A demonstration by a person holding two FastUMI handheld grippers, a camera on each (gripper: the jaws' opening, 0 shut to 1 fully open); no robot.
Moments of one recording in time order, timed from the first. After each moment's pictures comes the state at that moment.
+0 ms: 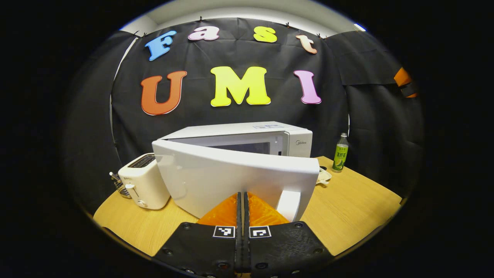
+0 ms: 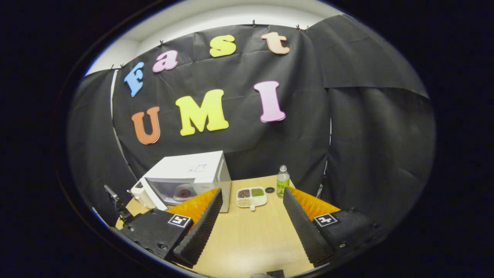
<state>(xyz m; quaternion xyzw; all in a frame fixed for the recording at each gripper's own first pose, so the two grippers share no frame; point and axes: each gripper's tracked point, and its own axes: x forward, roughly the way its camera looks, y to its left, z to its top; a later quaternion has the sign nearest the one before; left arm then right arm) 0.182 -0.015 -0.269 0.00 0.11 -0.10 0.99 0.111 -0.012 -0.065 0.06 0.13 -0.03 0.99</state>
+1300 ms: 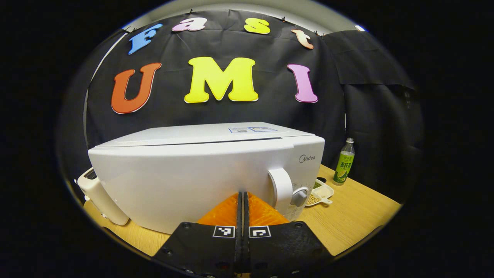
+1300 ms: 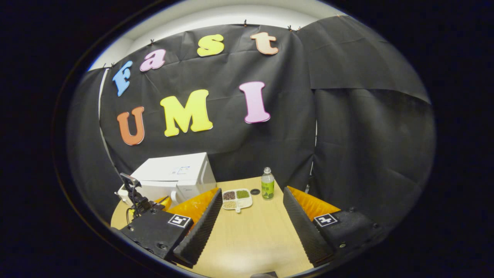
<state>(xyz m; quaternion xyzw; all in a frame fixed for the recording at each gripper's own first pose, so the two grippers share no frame) 0.297 -0.079 -0.278 0.00 0.11 -0.14 0.98 0.117 -0.040 -0.067 0.06 0.13 -0.08 0.99</state>
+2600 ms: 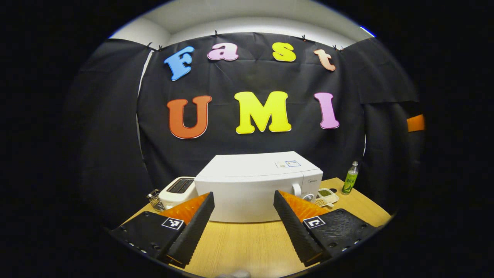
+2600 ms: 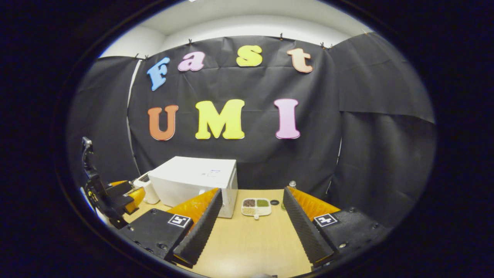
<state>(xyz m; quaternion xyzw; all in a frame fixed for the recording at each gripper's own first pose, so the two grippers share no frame) 0.117 0.047 -0.130 0.00 0.07 0.00 1.00 0.089 0.051 -0.044 -0.02 0.07 0.01 1.00</state>
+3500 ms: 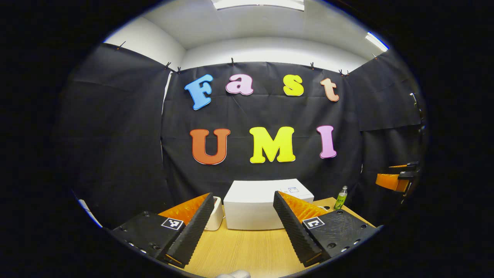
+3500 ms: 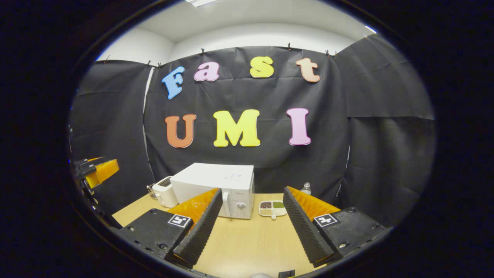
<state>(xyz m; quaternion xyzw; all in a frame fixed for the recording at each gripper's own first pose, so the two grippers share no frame) 0.004 0.089 -0.008 -0.02 0.00 0.02 1.00 0.027 0.096 -0.033 -0.01 0.03 0.04 1.00</state>
